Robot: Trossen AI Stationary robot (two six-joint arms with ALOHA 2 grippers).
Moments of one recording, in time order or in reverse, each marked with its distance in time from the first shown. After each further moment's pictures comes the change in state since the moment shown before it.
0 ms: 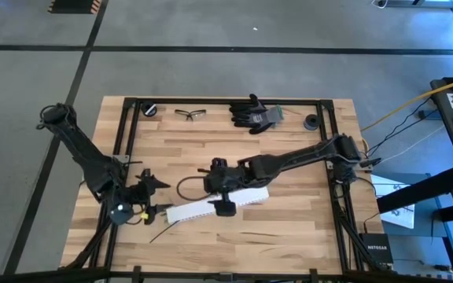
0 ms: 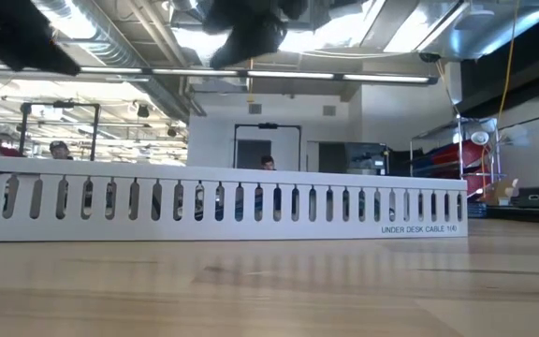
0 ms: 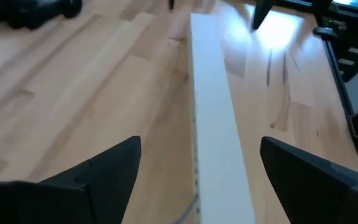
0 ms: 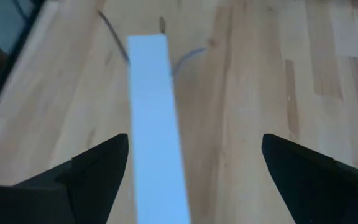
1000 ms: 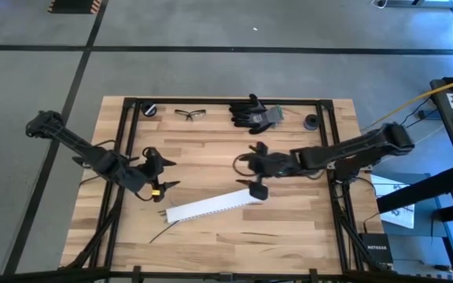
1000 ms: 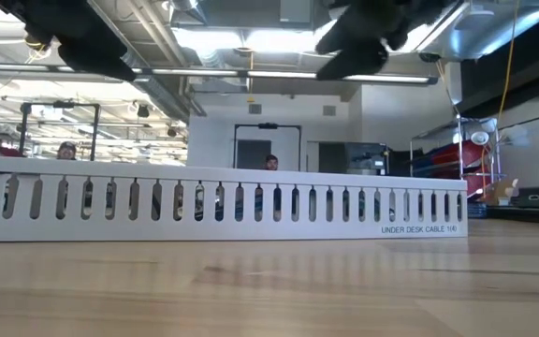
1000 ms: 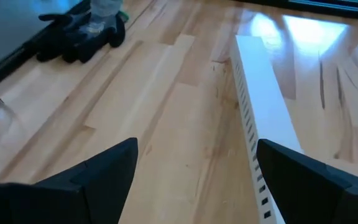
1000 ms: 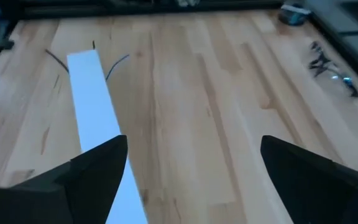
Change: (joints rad) left arm 0.369 -0.152 0.000 0.002 0.183 0.378; right arm -0.028 -0.562 -0.753 0.437 0.190 0.138
